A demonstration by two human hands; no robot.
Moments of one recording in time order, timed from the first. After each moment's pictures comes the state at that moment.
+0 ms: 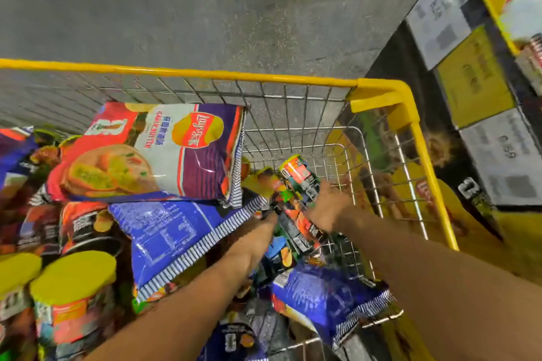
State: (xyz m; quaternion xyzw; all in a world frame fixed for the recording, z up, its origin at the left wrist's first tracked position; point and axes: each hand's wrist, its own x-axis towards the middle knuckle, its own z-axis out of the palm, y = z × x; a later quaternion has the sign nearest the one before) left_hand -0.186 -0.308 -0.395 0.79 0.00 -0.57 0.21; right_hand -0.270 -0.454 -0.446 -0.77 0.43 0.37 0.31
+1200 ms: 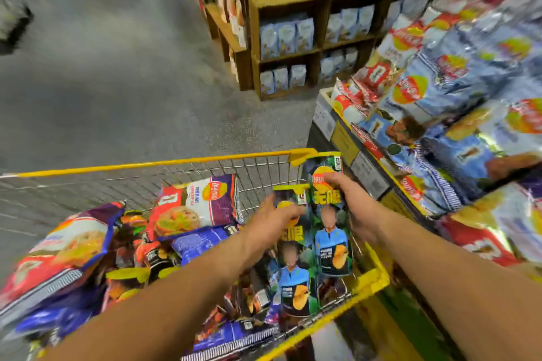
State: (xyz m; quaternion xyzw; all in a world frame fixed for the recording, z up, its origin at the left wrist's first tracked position) left_hand -0.220 -0.298 -0.202 0.68 -0.20 -0.56 0.44; right_hand -0.358 -0.419 -0.188 -0.49 0.45 -0.09 0.74
